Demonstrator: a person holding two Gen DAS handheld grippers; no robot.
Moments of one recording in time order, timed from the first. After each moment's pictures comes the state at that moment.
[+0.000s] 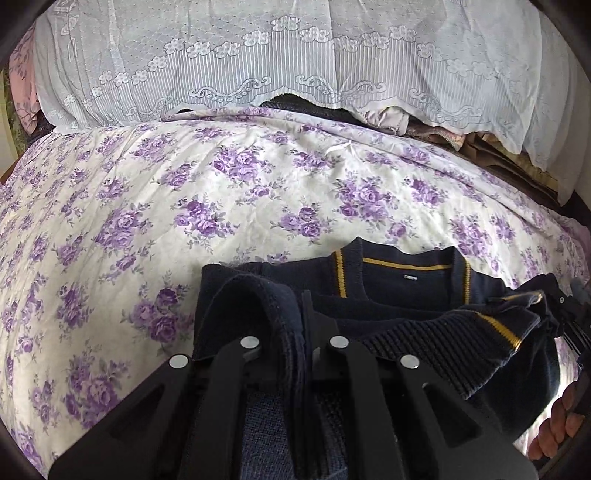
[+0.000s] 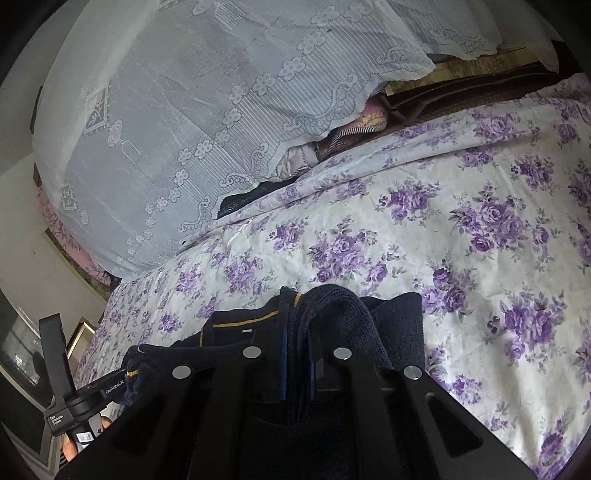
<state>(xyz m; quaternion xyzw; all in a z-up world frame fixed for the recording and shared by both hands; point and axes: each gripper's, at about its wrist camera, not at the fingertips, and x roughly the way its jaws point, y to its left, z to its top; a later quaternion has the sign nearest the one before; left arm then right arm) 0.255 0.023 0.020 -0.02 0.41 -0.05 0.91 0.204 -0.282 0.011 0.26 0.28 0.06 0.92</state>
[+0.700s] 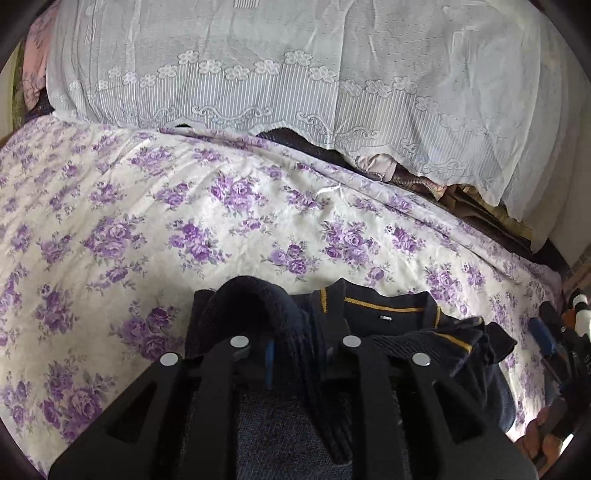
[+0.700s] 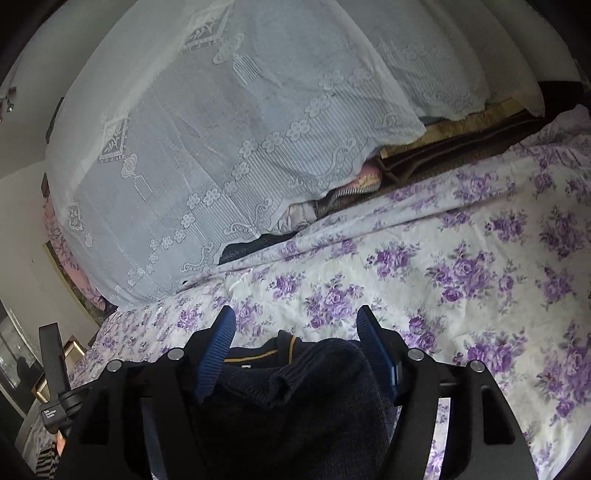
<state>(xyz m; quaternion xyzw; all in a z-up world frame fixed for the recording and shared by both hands) 0.247 0.043 0.035 -0.10 0.34 -0.09 0.93 0.162 -0.287 0.039 0.23 0.17 0.04 0.96</state>
